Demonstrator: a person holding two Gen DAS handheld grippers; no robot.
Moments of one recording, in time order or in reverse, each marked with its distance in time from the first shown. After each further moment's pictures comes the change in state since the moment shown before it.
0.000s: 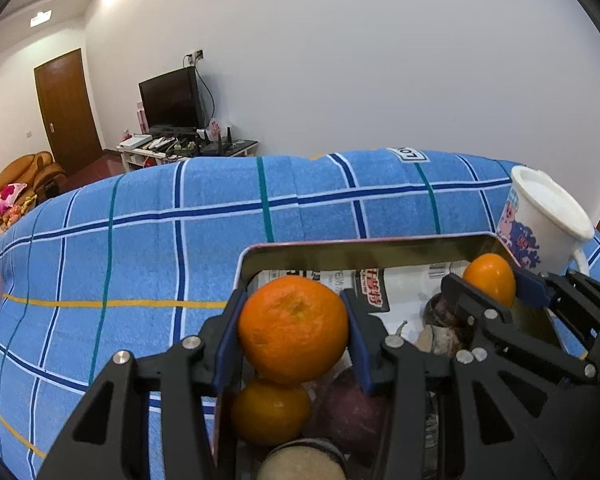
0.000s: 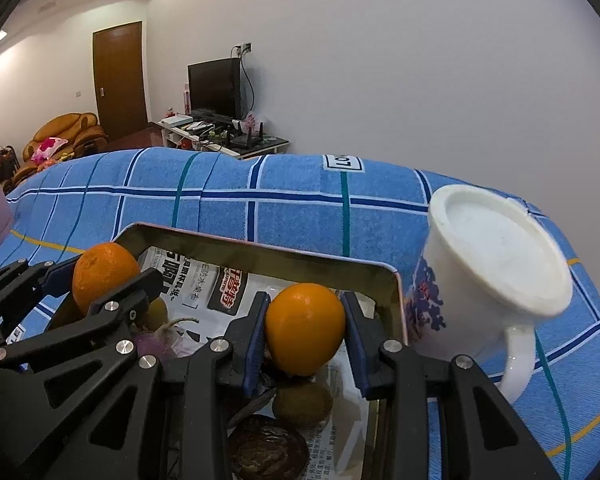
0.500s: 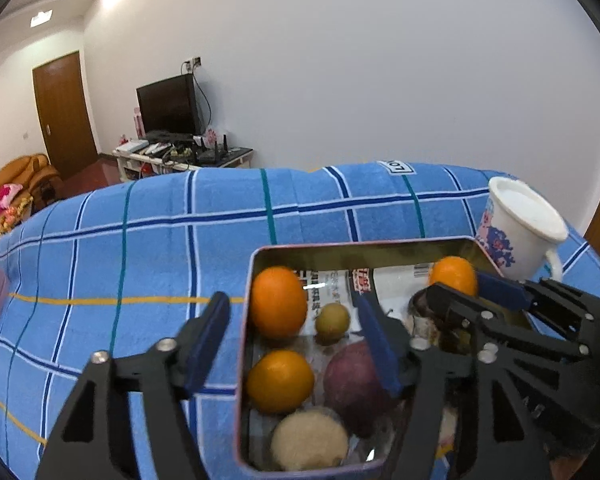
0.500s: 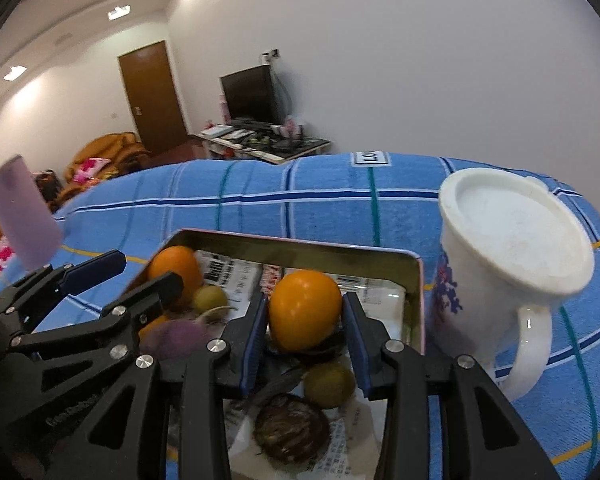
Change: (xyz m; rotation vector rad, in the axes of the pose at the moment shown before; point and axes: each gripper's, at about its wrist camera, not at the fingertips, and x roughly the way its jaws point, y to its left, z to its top) left arm -0.040 0.016 -0.009 -0.013 -0.026 -0.036; right arm -0.017 -0.019 -0.004 0.060 -0.009 0.227
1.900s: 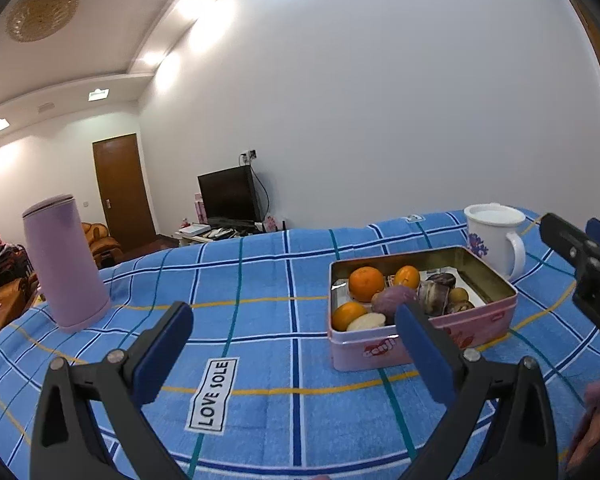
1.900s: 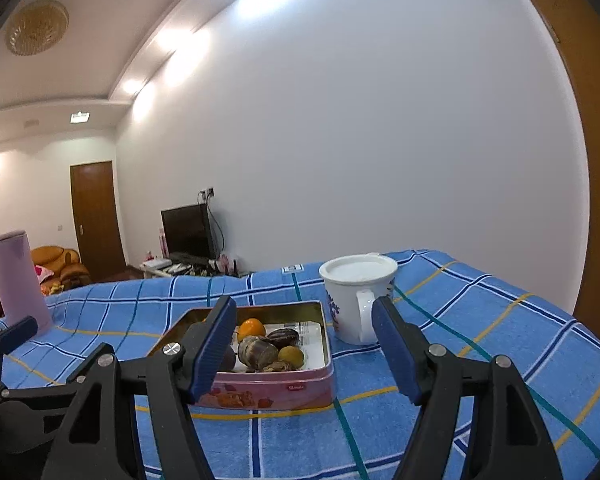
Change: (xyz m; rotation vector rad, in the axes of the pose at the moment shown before) left arm -0.139 0.010 -0.093 0.046 -0.370 0.215; right arm -0.168 0.061 -0.100 0.100 -0.555 -0.320
